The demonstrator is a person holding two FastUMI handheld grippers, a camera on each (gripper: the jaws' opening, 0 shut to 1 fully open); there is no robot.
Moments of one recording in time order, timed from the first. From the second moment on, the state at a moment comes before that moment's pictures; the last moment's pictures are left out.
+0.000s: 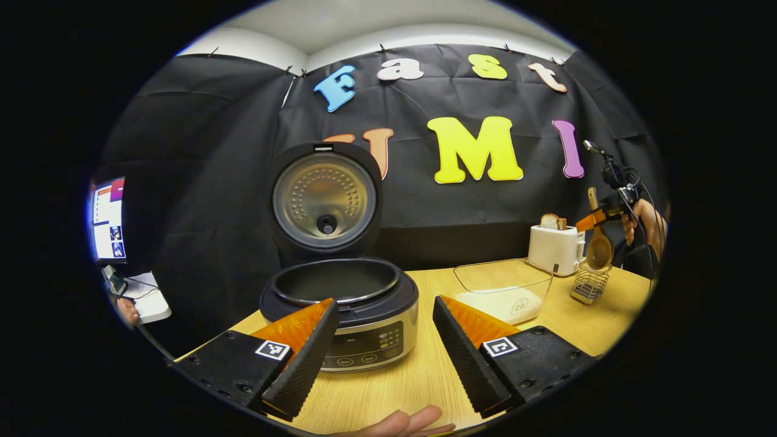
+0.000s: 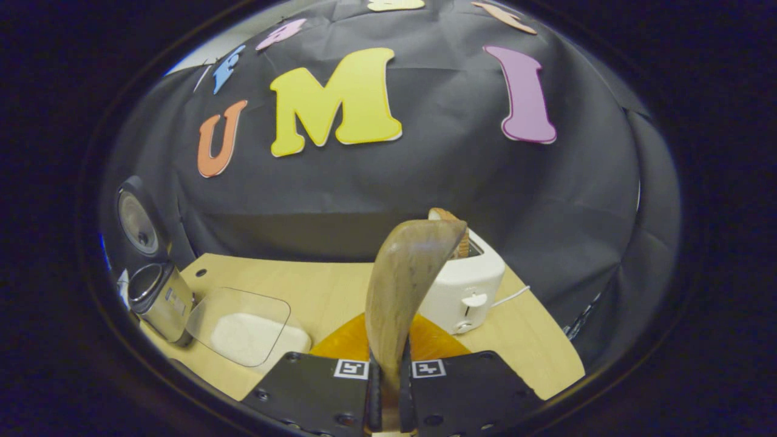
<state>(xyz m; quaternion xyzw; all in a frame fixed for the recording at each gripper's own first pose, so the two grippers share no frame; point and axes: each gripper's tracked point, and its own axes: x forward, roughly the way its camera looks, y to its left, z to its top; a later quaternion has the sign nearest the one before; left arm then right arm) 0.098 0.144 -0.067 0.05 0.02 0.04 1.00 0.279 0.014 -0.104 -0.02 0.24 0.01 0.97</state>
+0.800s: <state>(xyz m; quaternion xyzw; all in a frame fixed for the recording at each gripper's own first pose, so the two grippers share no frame) 0.079 0.199 -0.101 0.03 0.03 0.05 1.00 0.305 0.207 -0.072 -0.04 0.14 0.07 0.99</state>
